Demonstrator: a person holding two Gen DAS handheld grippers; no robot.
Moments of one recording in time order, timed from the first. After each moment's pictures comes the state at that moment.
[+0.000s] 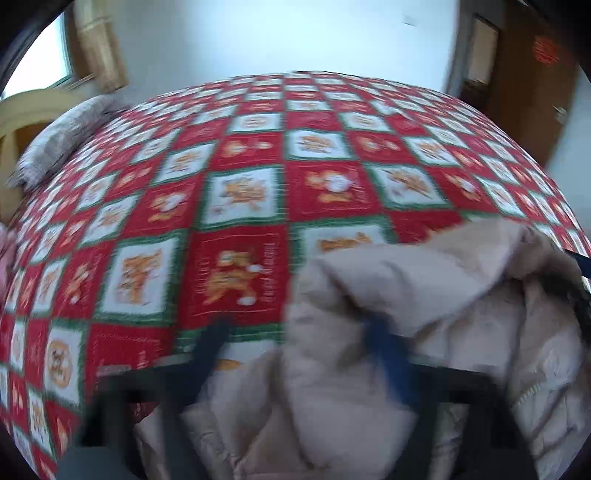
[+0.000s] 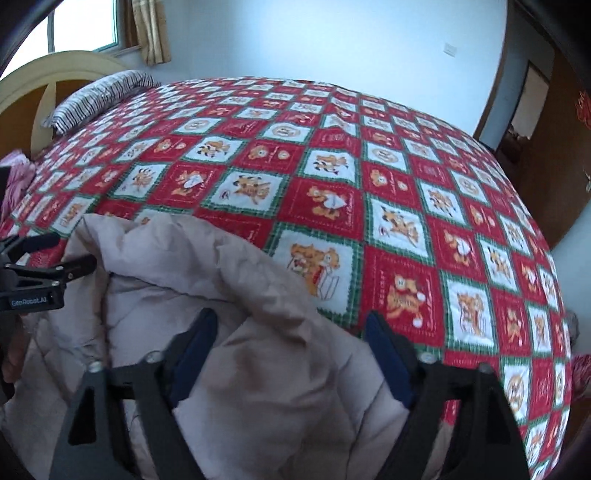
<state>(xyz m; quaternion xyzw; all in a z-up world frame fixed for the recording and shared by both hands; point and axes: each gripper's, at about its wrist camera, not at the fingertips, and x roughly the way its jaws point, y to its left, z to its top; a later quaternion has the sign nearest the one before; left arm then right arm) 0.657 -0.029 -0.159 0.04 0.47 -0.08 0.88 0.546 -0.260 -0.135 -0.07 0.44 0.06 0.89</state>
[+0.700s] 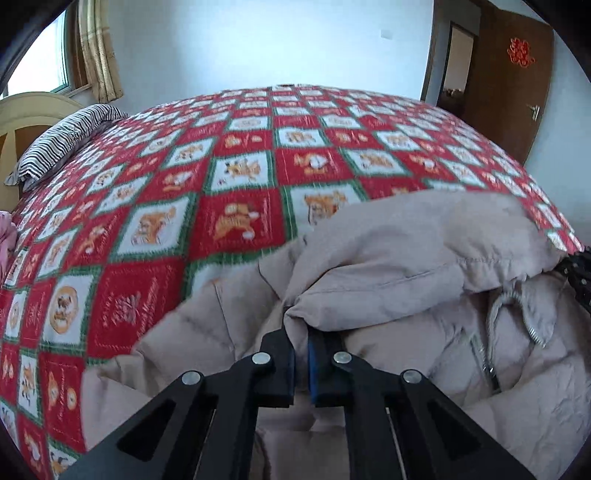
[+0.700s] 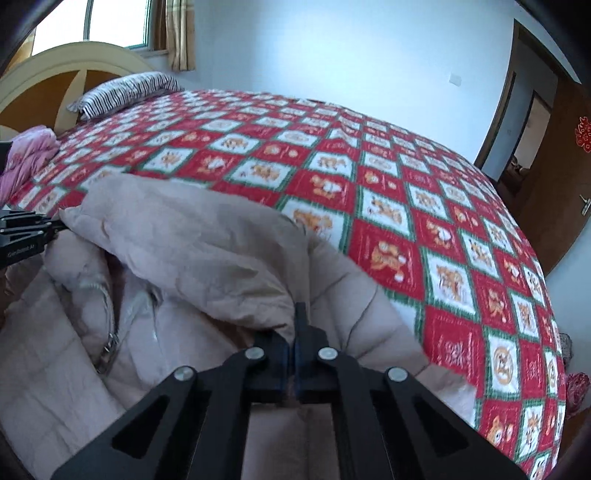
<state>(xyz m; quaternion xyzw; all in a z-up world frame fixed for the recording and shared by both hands) 0.575 -0.010 -0.169 0.04 0.42 -0.10 0.90 0.469 -0.272 -0.146 -0.10 0.39 0.07 0.91</state>
